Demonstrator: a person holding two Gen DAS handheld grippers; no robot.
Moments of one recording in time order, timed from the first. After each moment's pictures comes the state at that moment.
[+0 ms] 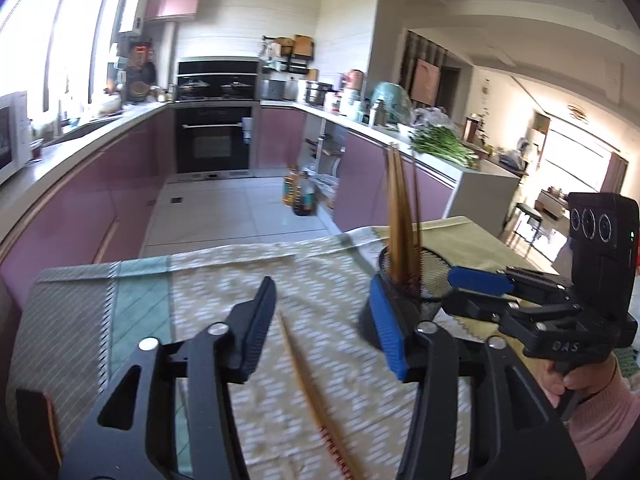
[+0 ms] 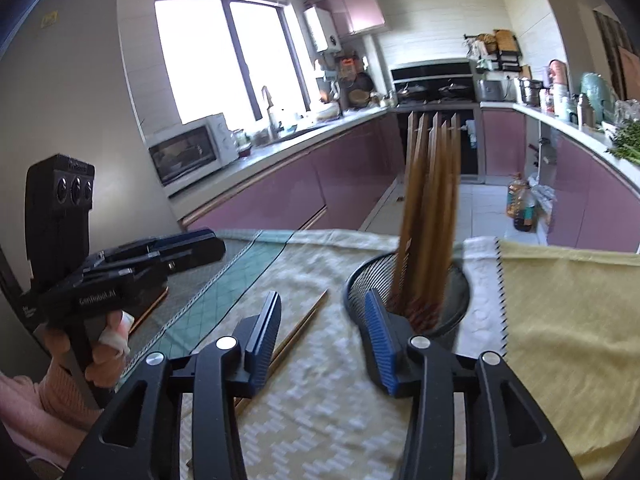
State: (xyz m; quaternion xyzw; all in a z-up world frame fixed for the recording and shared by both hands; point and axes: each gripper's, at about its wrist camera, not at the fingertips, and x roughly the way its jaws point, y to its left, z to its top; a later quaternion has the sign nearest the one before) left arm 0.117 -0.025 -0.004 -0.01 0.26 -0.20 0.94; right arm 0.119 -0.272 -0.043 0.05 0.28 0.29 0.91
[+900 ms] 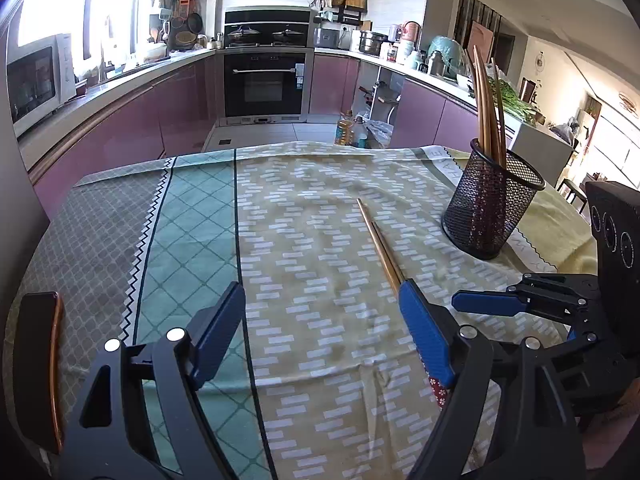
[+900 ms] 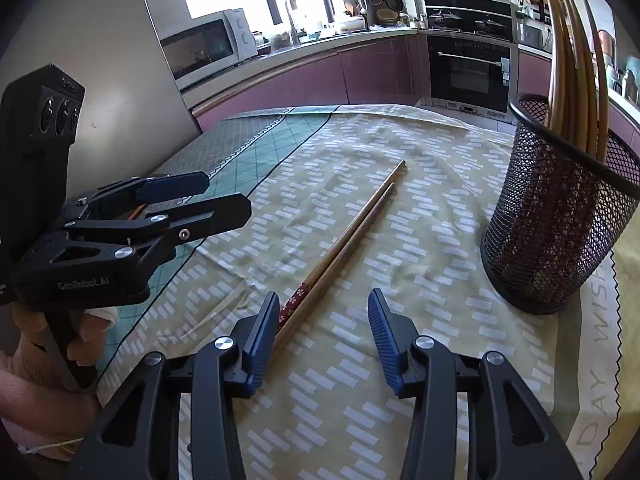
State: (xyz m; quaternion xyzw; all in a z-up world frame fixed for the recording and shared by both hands) left arm 0.102 0.020 -0.091 0.00 0.36 -0.12 0.93; right arm 0.103 -0.183 -0.113 -0.03 0.41 0.30 0.86
